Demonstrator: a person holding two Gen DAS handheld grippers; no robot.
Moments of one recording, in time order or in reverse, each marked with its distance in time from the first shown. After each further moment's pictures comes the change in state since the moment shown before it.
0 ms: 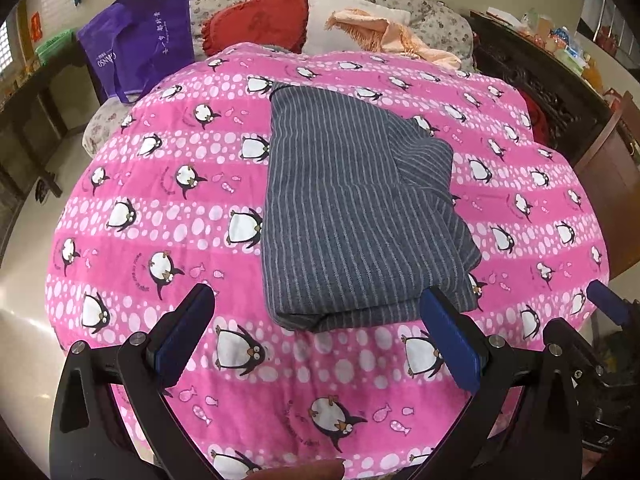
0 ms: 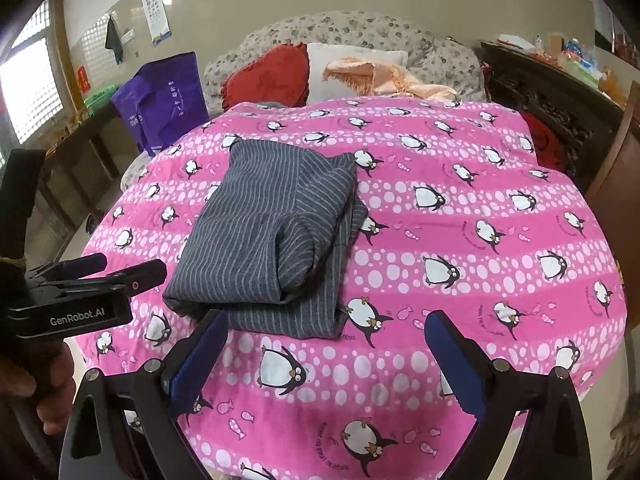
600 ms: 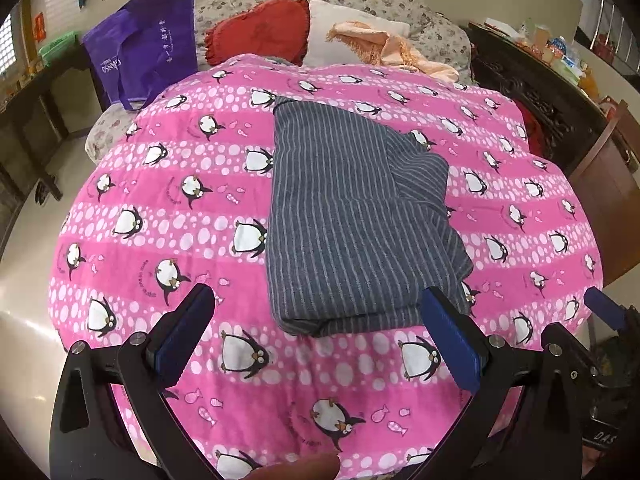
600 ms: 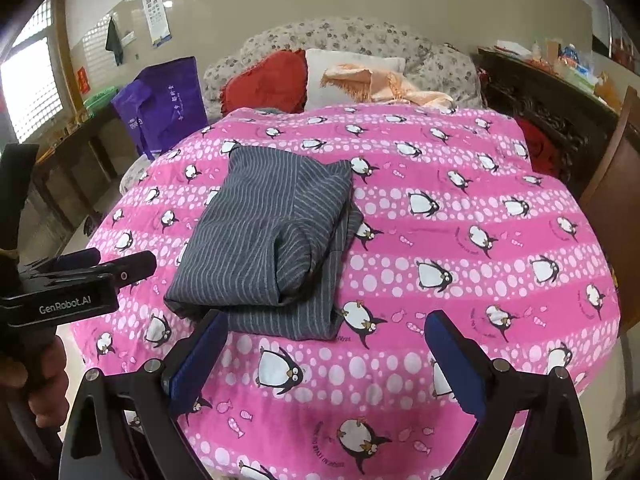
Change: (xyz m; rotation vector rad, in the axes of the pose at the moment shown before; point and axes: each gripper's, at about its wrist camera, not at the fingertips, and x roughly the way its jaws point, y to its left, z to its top) left arm -0.016 0.005 0.003 -0.013 -0.041 -0.010; right arm -0.010 -0.003 0.001 -0.001 -0.018 -0.011
